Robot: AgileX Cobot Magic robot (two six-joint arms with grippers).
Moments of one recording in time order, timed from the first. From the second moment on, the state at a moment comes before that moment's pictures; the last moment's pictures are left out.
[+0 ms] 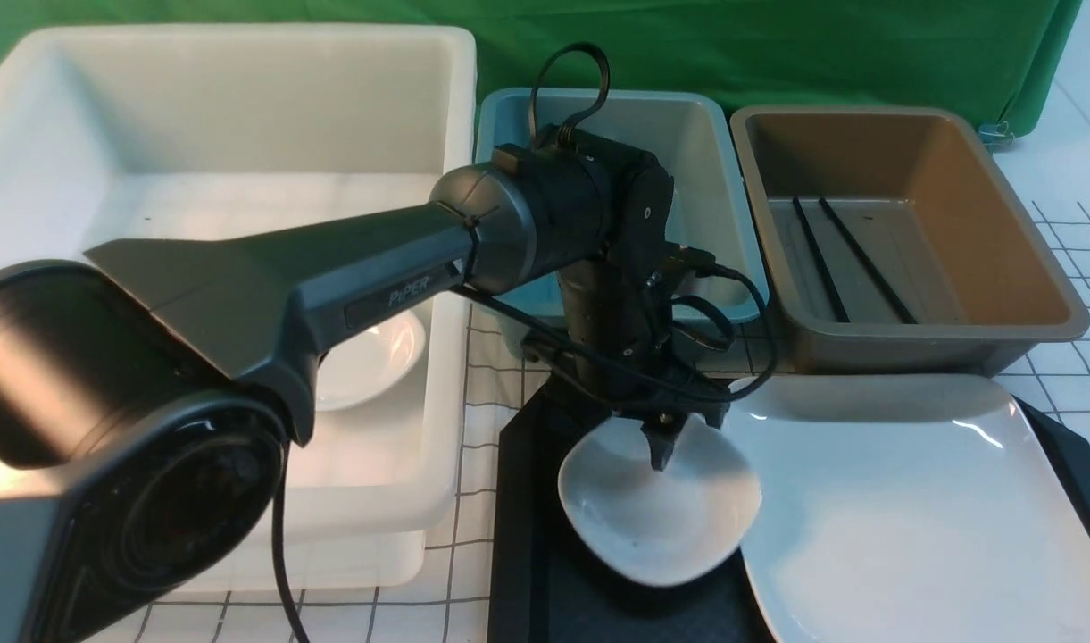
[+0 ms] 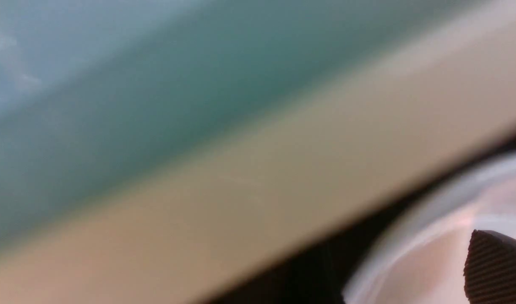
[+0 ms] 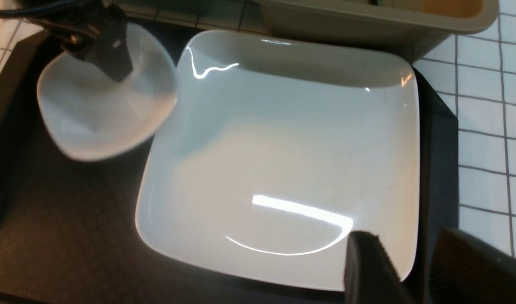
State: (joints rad) right arm 0.20 0.60 -0.73 0.03 0.95 -0.05; left arm -0.66 2.25 -1.87 -0.12 1.09 -0.13
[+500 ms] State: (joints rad) right arm 0.20 0.60 -0.73 0.03 0.95 -0.05; left arm -0.66 2.25 -1.87 -0.13 1.21 0.01
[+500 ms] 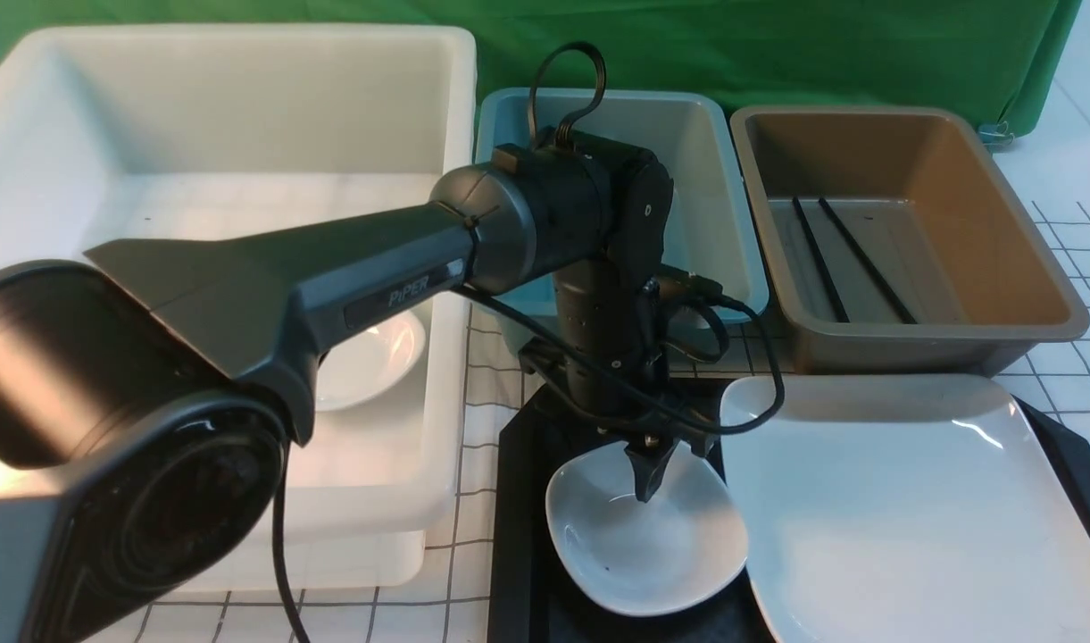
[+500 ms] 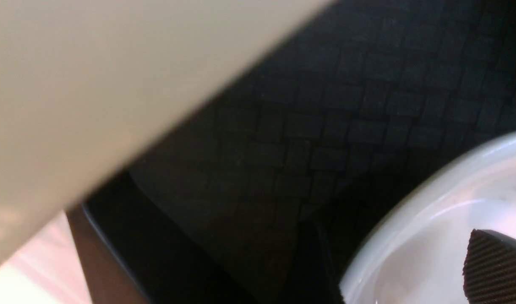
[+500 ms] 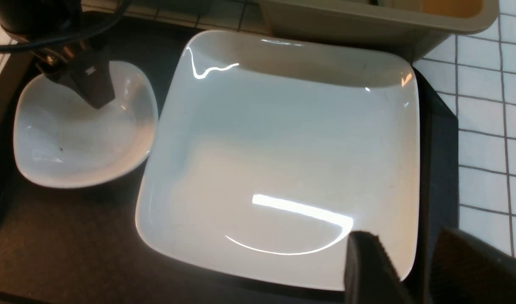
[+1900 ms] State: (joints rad) right arm 0.20 0.60 -0.73 0.03 0.95 -0.05; left arm -0.10 1.66 -1.83 -0.19 1.22 -0.19
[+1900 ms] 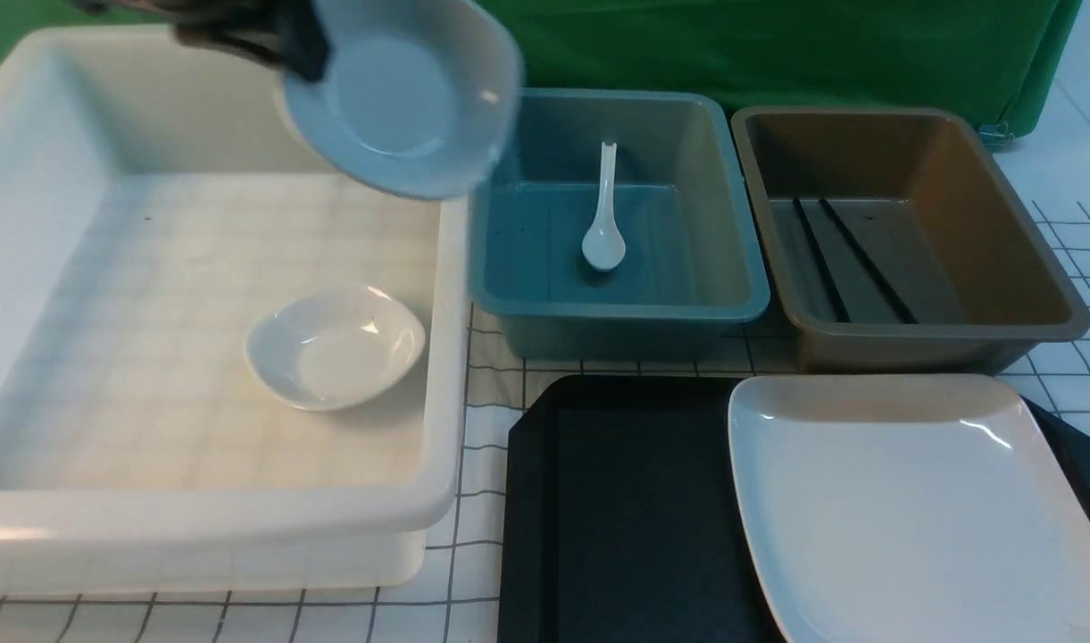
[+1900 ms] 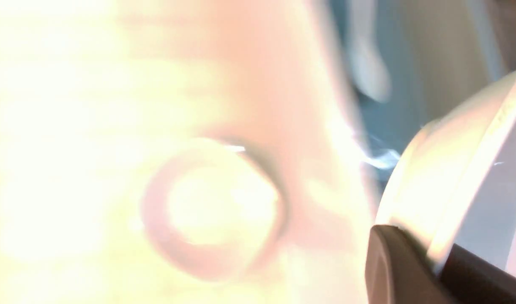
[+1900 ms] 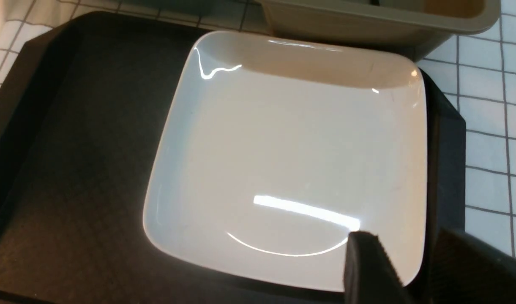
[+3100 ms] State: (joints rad) right arm 0.20 0.60 -0.73 0.03 0.89 -0.03; left arm 0.07 1.88 -1.41 -0.40 0.98 -0.61
